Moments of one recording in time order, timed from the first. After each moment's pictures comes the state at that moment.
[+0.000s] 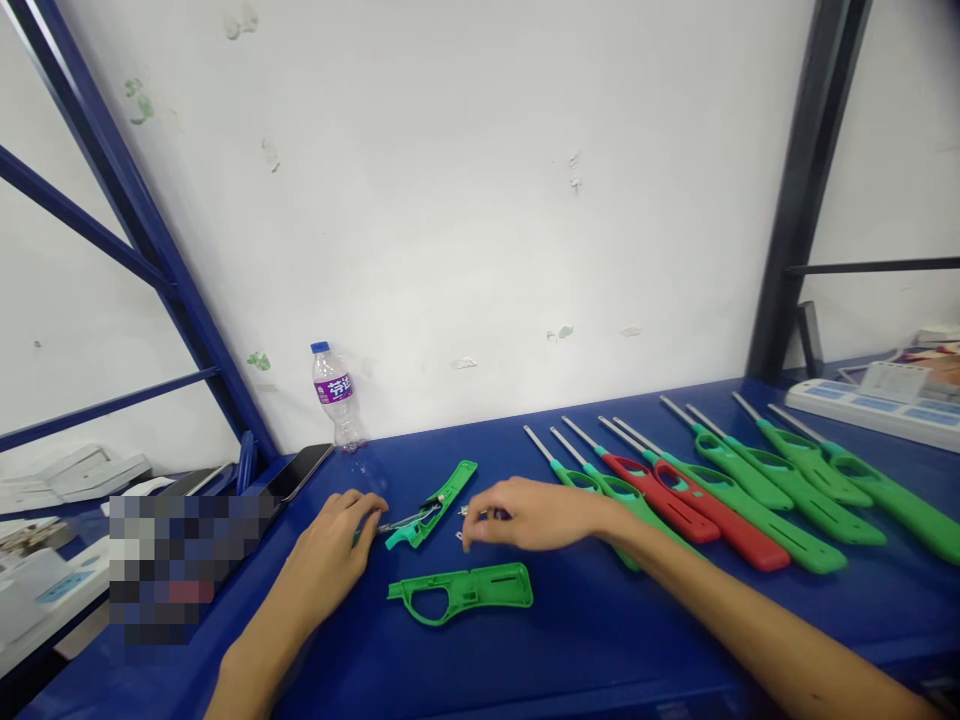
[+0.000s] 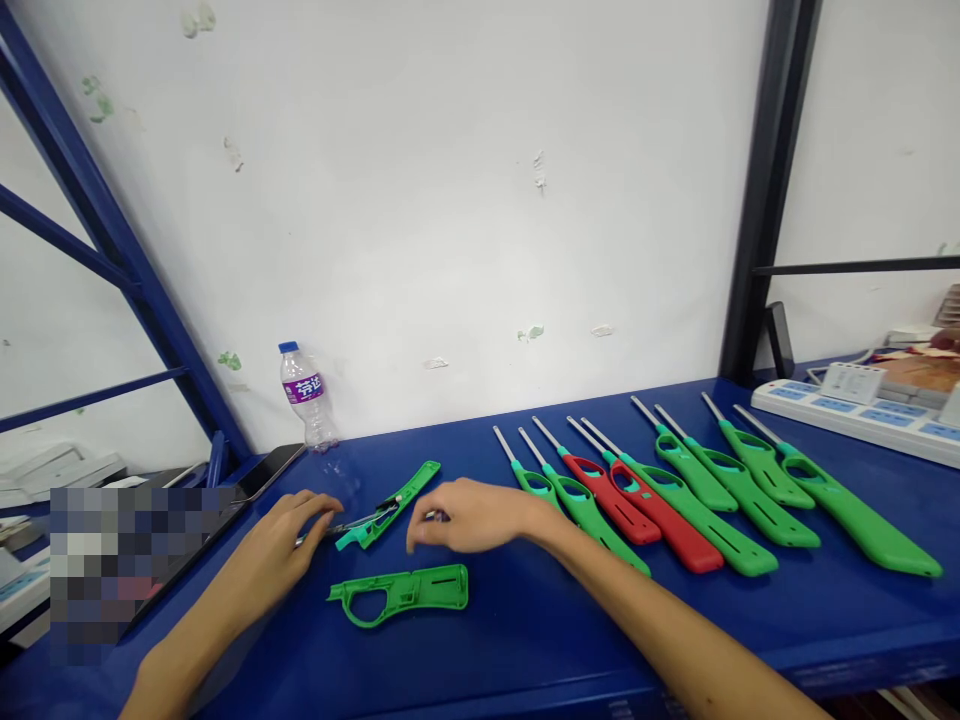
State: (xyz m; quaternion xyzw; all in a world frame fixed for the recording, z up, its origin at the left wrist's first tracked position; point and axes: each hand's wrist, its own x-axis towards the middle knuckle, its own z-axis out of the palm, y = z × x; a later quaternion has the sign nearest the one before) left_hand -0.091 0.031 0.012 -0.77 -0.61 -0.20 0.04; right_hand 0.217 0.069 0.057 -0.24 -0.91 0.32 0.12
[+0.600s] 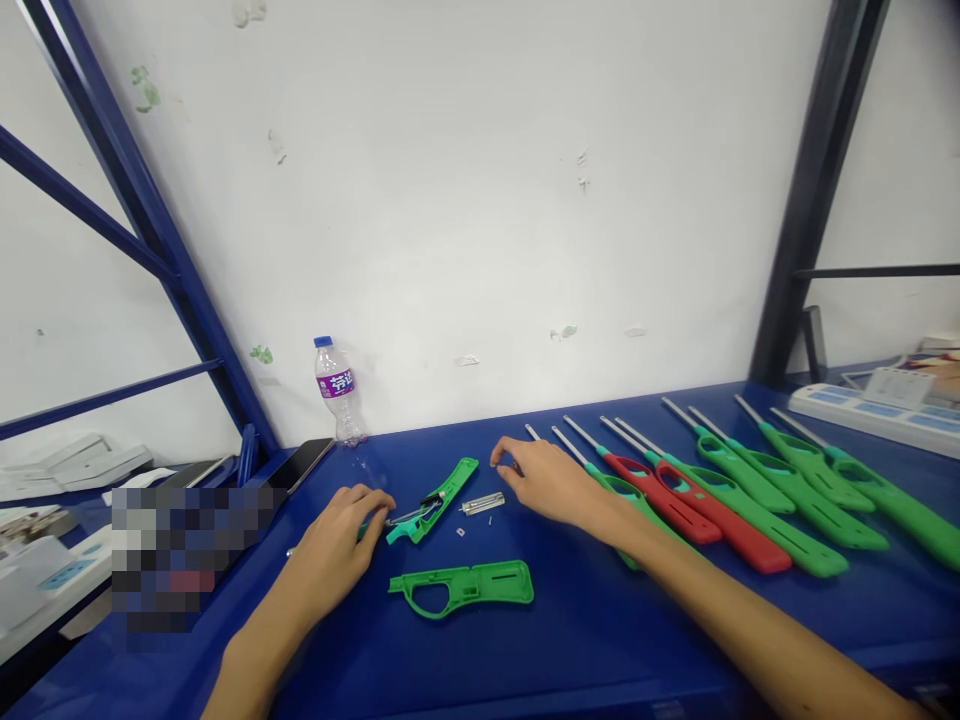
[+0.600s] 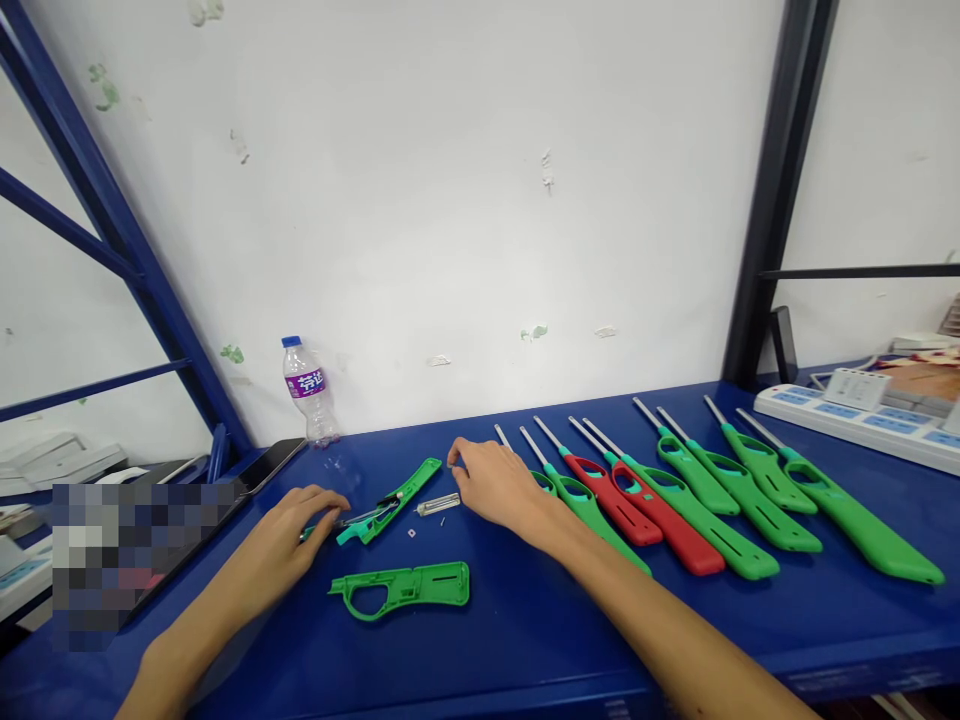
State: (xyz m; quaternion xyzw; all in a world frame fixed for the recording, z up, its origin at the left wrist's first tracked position) left_hand -0.083 0.026 0.019 -0.78 -0.59 -0.20 0.00; right_hand 0.220 0.082 0.040 -0.49 -0.83 0.11 0.22
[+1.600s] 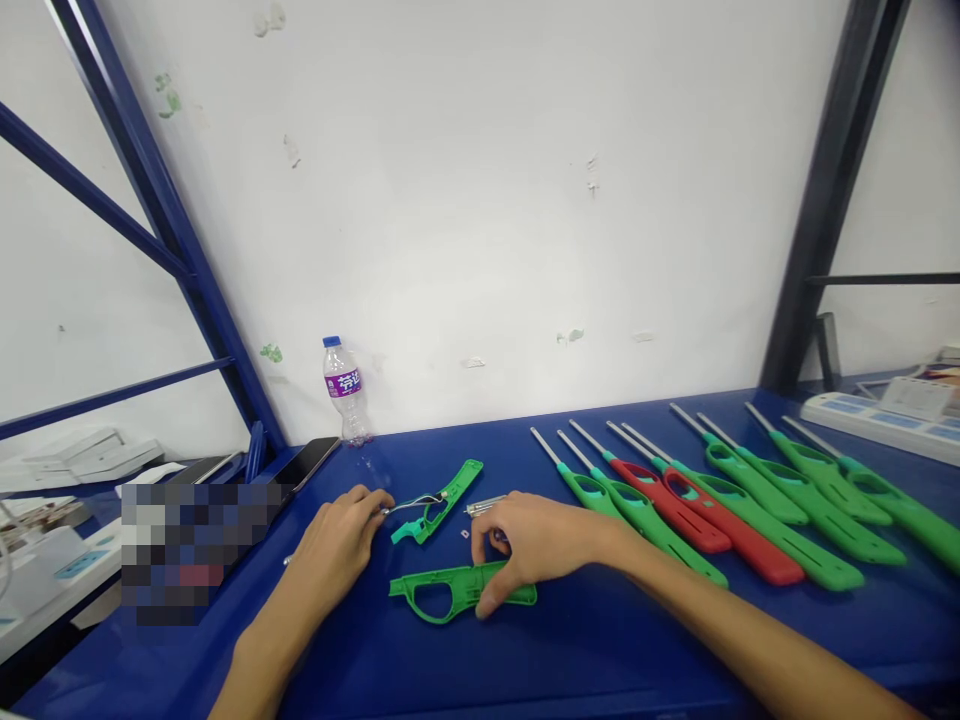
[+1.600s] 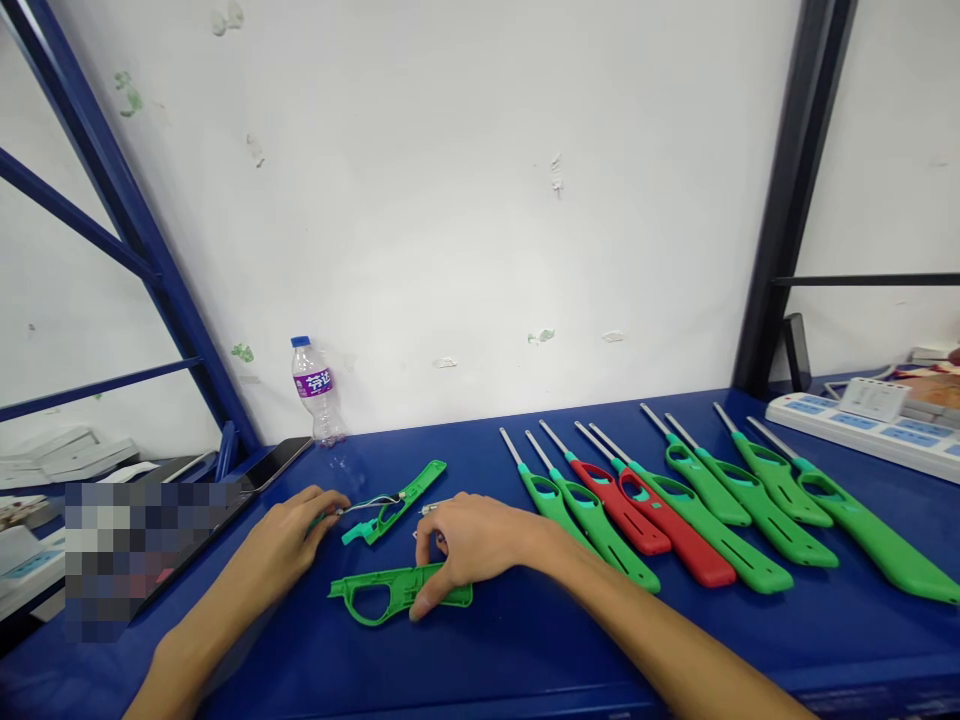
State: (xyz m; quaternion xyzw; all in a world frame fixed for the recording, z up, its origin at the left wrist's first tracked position) left_hand -0.088 0.028 0.016 -0.77 -0.62 -0.15 0.05; right_hand 0.208 0.066 0.038 -0.28 -0.92 0.28 0.08
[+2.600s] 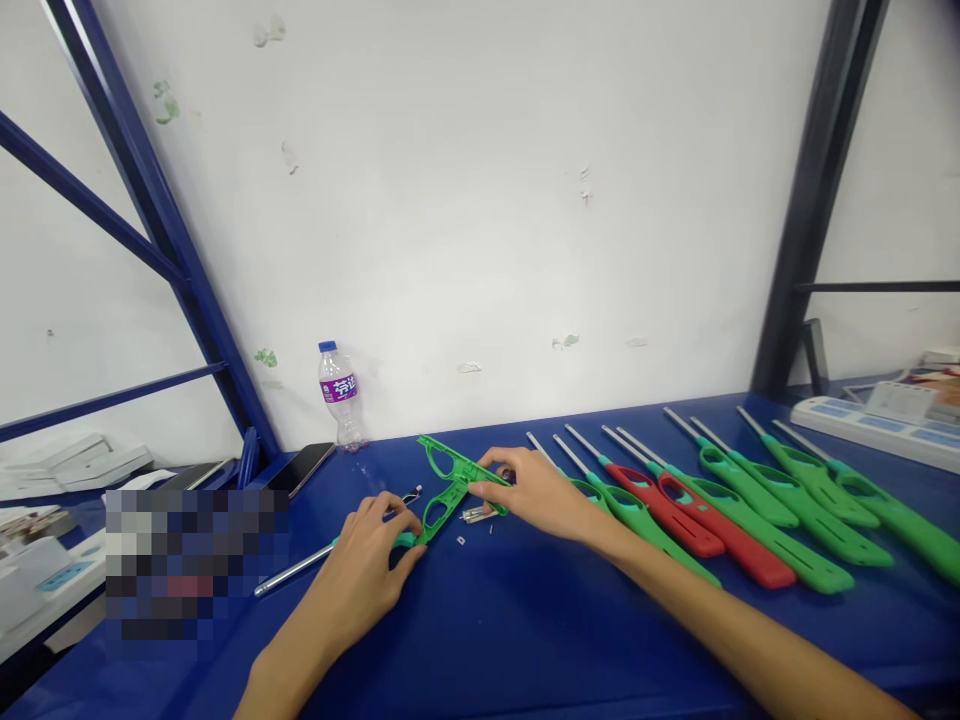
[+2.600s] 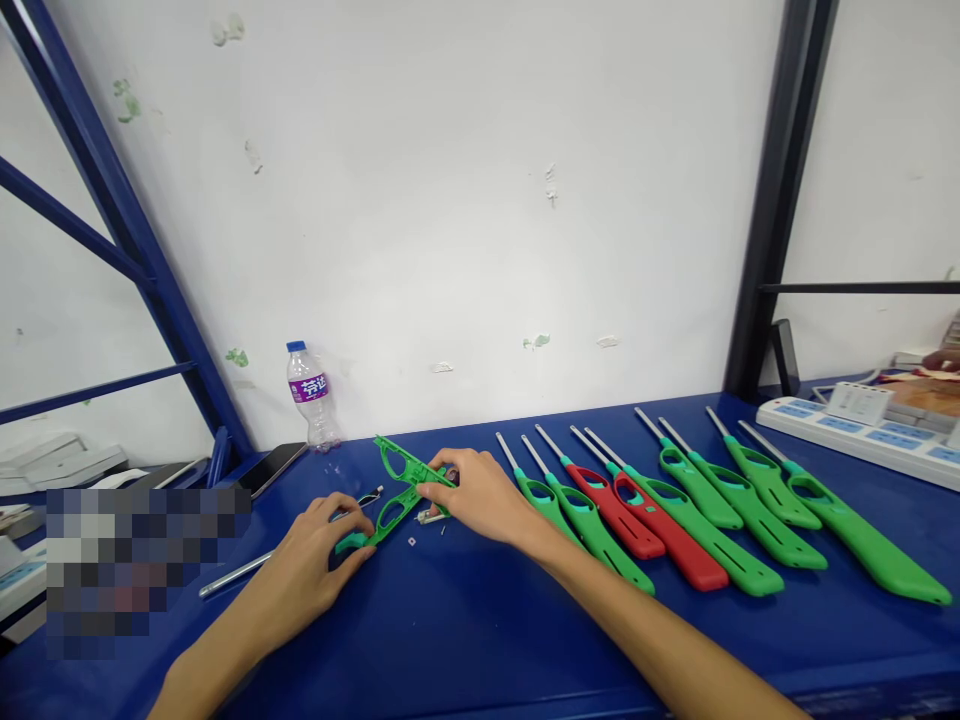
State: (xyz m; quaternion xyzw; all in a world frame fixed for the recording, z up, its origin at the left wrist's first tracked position) left_hand -0.051 0.016 0.008 -0.80 -0.57 -0.19 0.02; right_hand 0.210 0.072 0.047 -0.40 -0.79 0.32 0.33
